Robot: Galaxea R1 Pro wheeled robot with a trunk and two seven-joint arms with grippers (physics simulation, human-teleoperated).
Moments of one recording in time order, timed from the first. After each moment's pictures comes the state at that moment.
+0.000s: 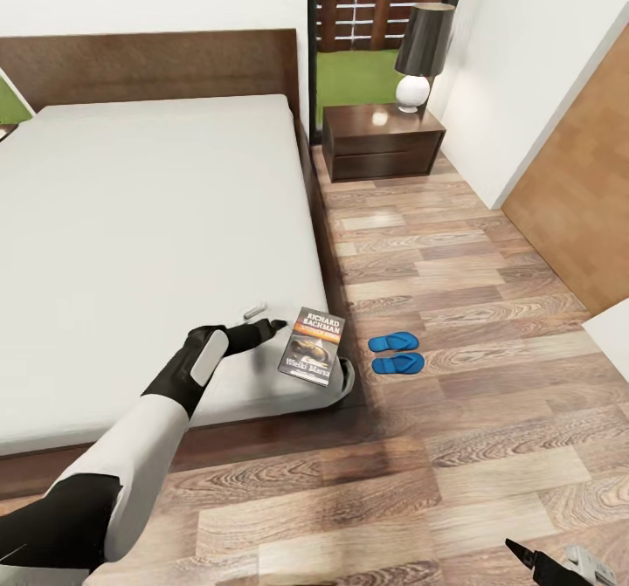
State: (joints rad) left arm -0.99 -0.06 -0.04 -0.66 0.54 0.59 -0.06; right arm -0.46 -0.43 -0.40 -0.01 -0.27 -0.01 0.66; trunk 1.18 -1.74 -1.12
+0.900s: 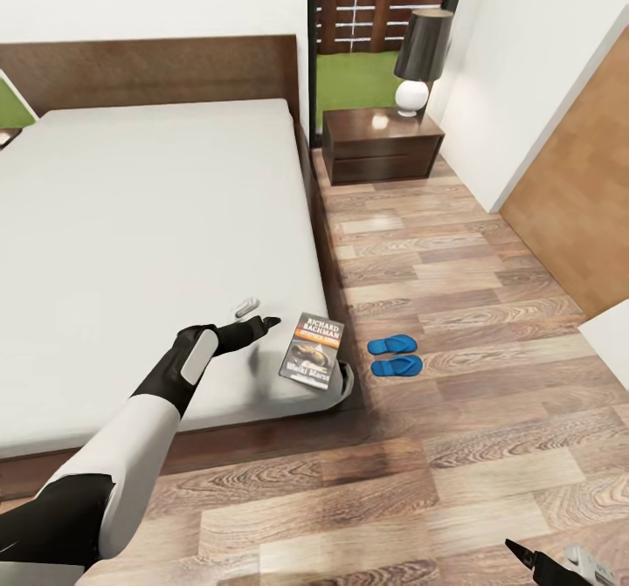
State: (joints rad) left arm -0.99 -0.04 0.01 -0.66 0.53 0.59 -0.13; right arm -0.46 -0.43 -0.40 -0.01 -0.27 -0.01 0.66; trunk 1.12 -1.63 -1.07
